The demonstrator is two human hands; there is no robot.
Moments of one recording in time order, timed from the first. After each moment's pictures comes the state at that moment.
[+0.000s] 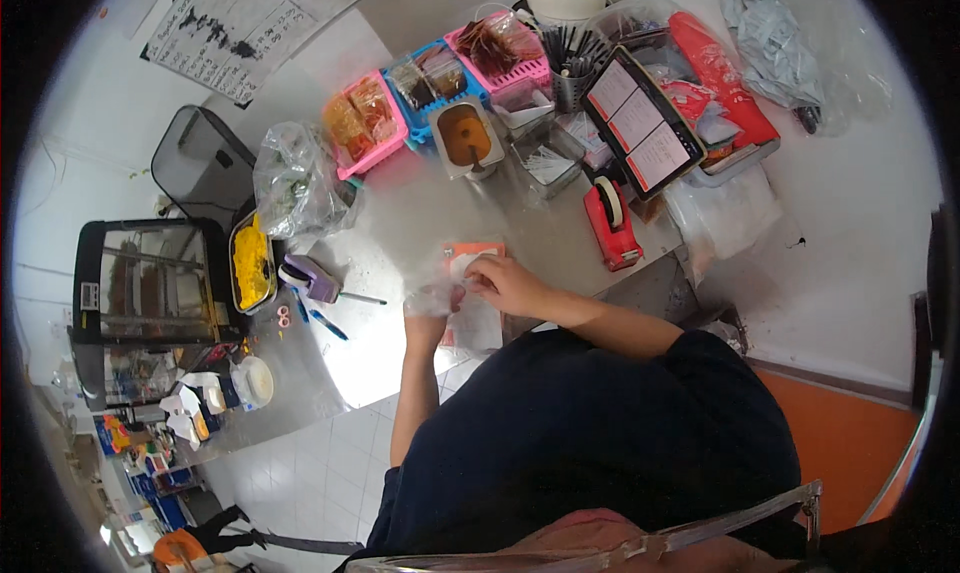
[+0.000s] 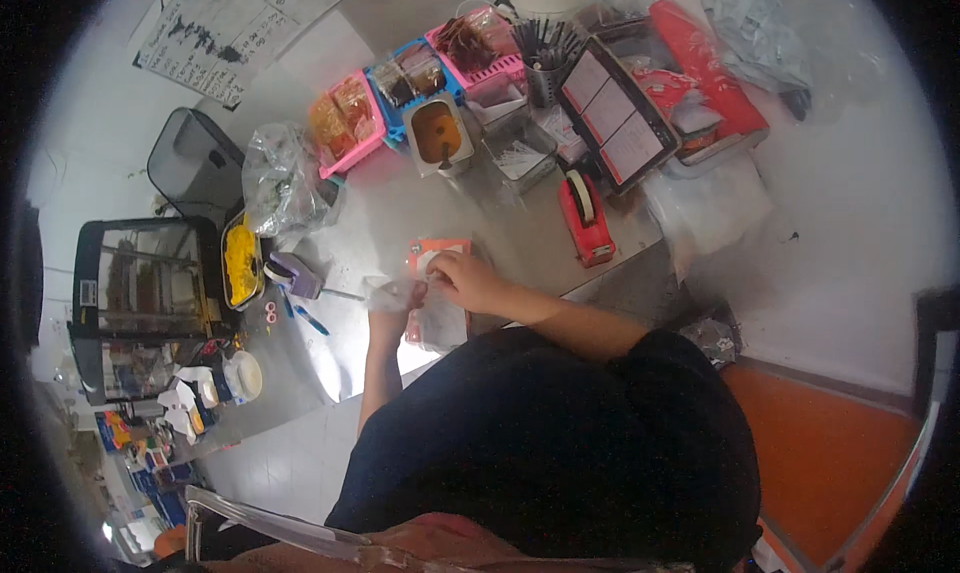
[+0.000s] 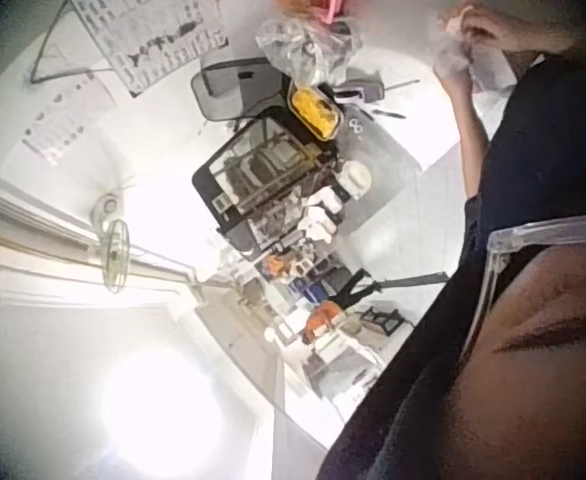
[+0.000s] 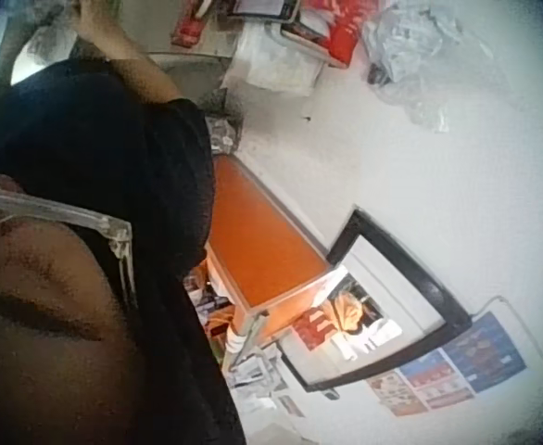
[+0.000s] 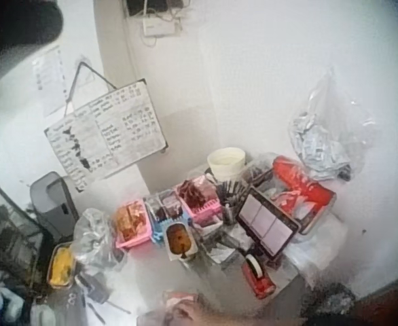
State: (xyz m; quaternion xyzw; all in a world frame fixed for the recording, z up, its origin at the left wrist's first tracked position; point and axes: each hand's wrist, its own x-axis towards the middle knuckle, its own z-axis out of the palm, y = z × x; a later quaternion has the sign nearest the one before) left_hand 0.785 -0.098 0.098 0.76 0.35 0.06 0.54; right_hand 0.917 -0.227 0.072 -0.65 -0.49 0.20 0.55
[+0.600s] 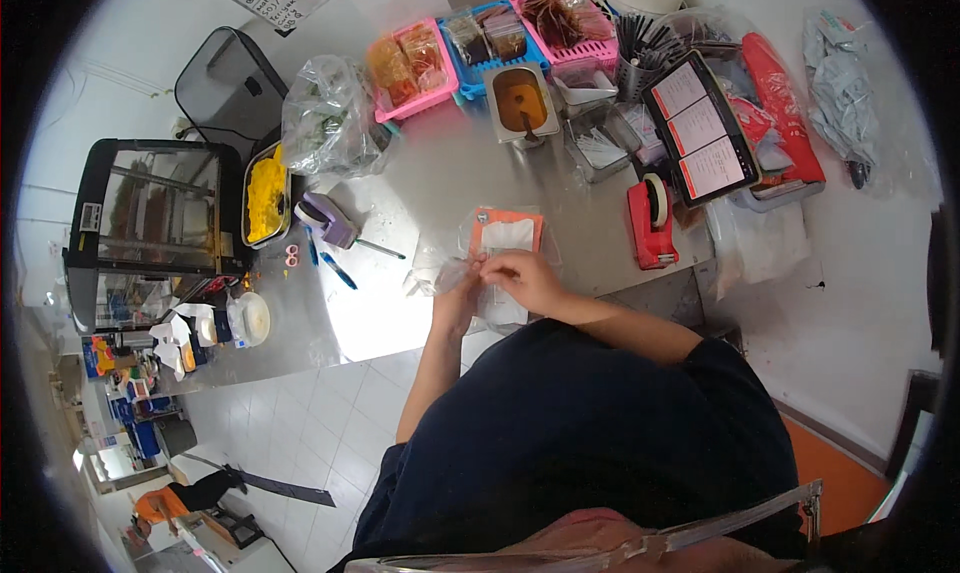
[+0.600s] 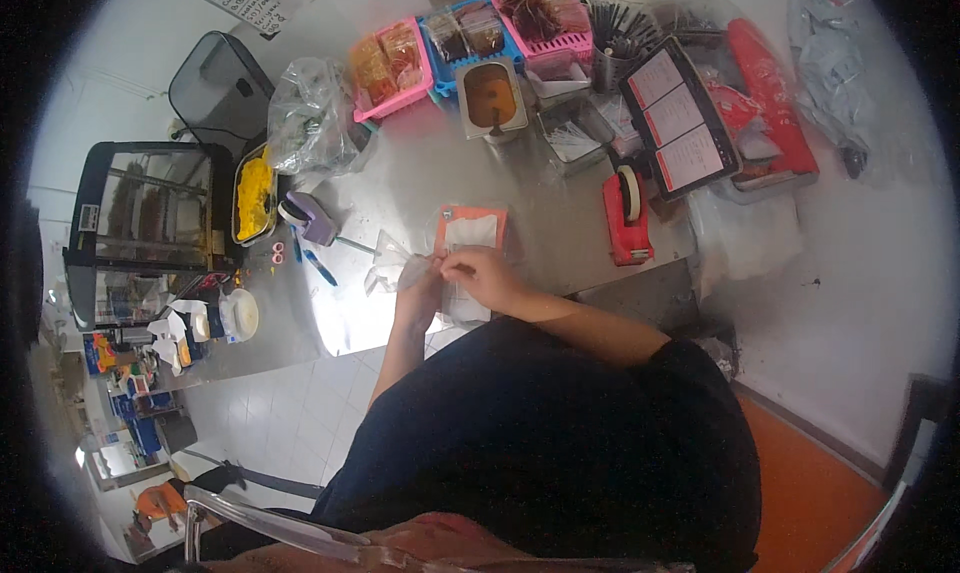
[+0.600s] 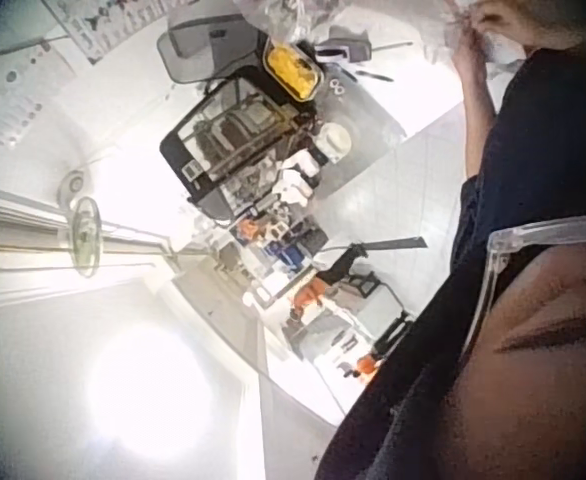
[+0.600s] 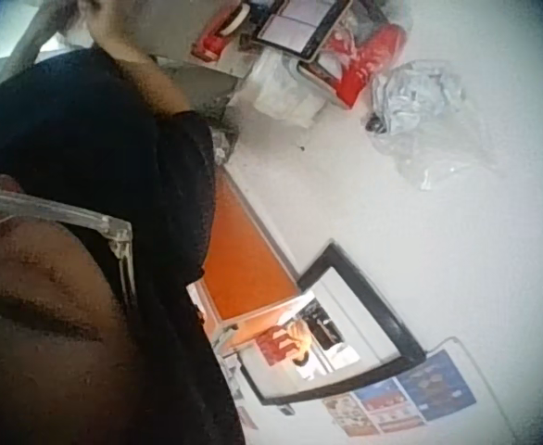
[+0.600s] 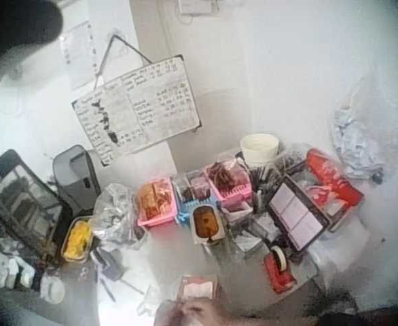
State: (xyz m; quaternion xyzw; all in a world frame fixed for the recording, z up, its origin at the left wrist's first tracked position) left_hand 0.765 -0.111 0.065 0.40 0.34 0.19 0.83; right_hand 0.891 -0.219 0.071 -0.59 -0.44 0.39 0.55
